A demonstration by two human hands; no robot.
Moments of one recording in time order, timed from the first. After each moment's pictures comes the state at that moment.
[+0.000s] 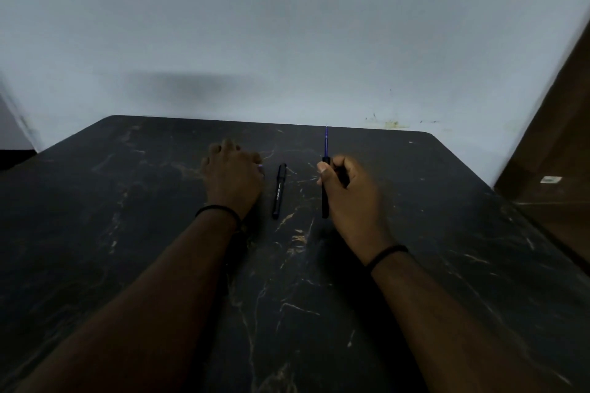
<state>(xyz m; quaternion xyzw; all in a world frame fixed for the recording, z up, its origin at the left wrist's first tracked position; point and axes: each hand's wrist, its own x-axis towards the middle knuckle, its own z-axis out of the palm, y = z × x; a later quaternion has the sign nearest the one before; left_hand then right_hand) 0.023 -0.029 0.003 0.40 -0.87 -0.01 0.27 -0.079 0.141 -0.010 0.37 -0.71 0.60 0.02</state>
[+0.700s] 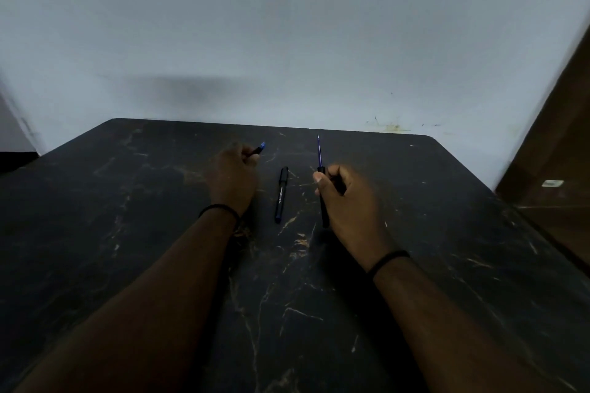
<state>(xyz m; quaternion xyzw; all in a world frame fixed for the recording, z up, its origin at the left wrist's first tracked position) 0.015 -0.039 0.000 0.37 -0.78 -0.26 0.42 -0.085 0.135 -0.020 0.39 -0.72 0.57 0.02</state>
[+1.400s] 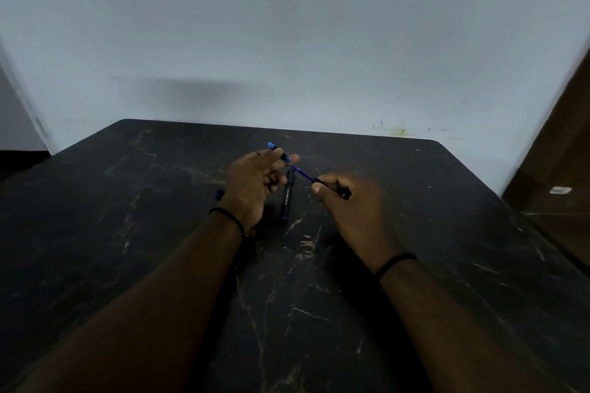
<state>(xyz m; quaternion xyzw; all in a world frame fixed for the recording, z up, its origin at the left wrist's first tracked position) 0.022 -0.003 0.013 0.21 -0.55 -0.71 0.38 -0.088 0.137 -0.021 0.44 -0.70 0.56 0.04</state>
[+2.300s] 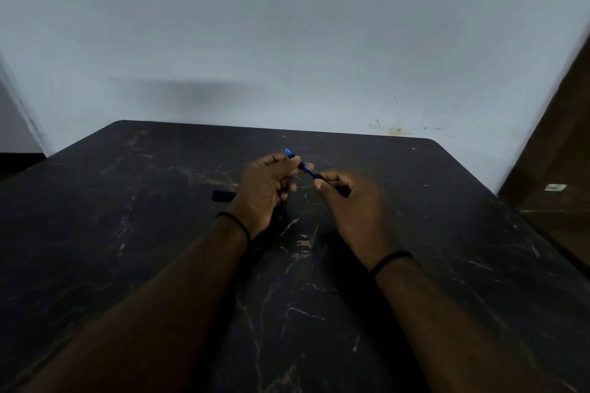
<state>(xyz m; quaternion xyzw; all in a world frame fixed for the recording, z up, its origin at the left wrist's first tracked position) 0.011 0.009 0.006 0.18 -0.59 -0.71 0.34 -0.084 0.141 -0.014 0.41 -0.72 0.55 0.05</state>
